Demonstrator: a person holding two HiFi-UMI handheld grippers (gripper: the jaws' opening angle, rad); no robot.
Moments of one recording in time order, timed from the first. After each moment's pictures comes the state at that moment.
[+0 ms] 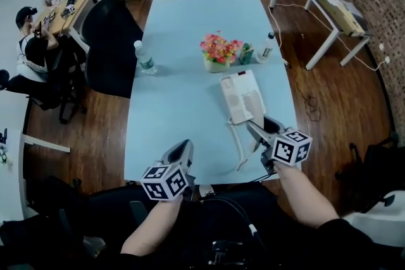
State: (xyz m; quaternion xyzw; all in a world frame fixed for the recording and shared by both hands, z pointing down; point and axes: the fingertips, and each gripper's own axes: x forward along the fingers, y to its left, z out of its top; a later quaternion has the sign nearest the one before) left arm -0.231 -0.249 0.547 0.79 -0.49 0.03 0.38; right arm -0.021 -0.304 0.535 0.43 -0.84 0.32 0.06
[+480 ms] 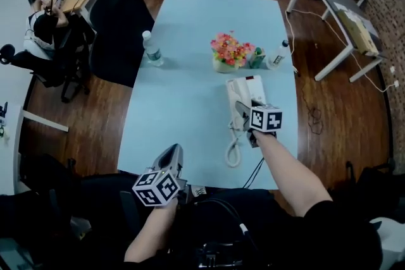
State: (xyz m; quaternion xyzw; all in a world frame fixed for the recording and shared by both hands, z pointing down) left arm -0.259 -0.239 0.565 0.71 -0.58 -0.01 0.40; right arm -0.037 -0.429 0.646 0.45 -0.80 0.35 0.19
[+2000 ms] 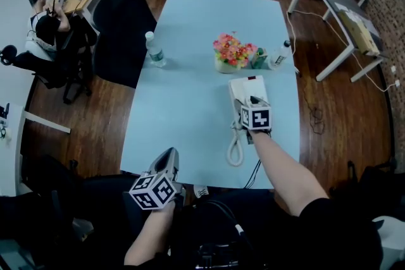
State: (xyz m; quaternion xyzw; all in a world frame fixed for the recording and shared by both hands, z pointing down) left arm -0.282 -0.223 0.563 0.70 -0.59 -0.01 0.40; right arm -0.041 -0.443 0.662 0.51 -0.77 0.26 0.28
